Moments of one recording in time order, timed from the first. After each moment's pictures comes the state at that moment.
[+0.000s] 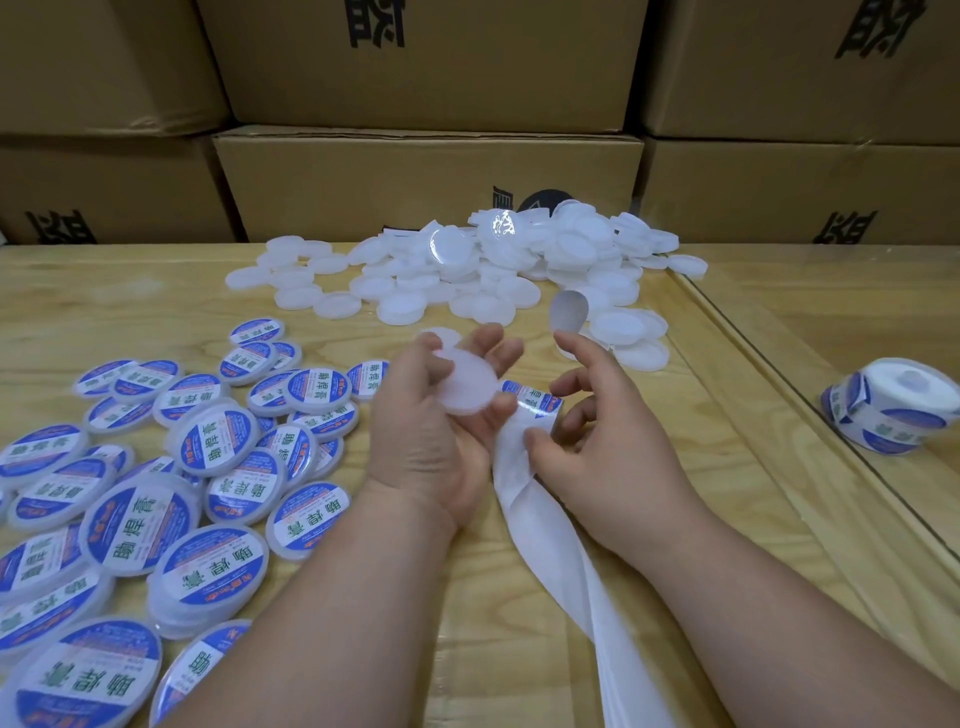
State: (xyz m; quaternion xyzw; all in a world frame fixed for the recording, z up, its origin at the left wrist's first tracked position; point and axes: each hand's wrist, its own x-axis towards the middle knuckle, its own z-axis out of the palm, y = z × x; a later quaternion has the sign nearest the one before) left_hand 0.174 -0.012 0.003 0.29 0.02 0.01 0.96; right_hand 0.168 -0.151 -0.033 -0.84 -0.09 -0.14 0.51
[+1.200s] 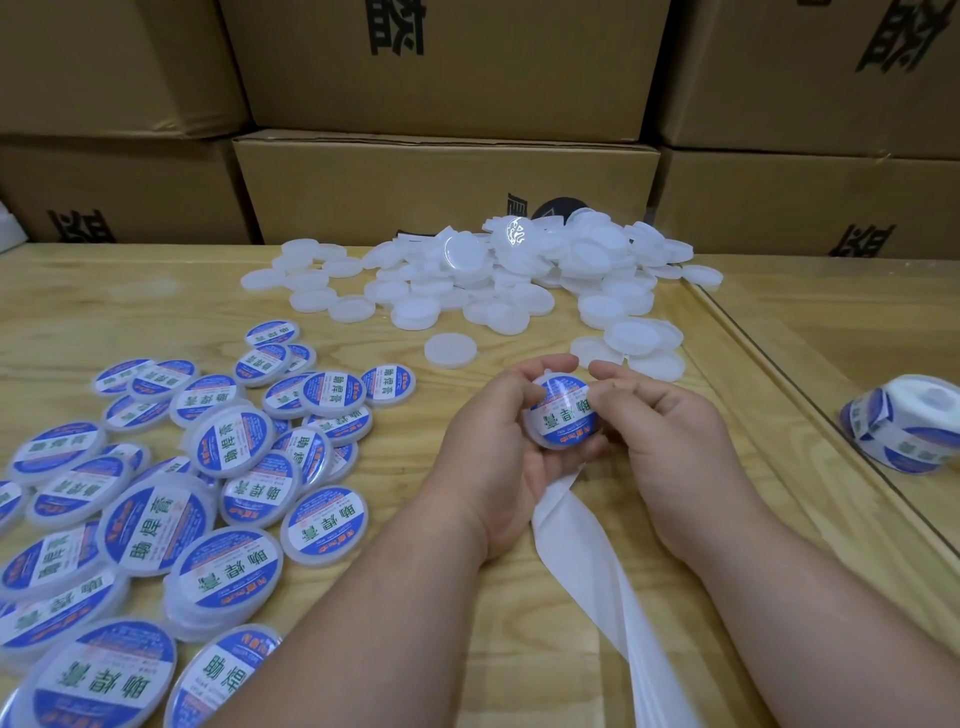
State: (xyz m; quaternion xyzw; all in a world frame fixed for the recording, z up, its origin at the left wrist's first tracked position) left_hand 0.183 -0.030 -0.017 0.40 -0.02 -0.14 0.90; right_hand 0.170 -0.164 -0.015 -0.70 0.01 -0.09 0.71
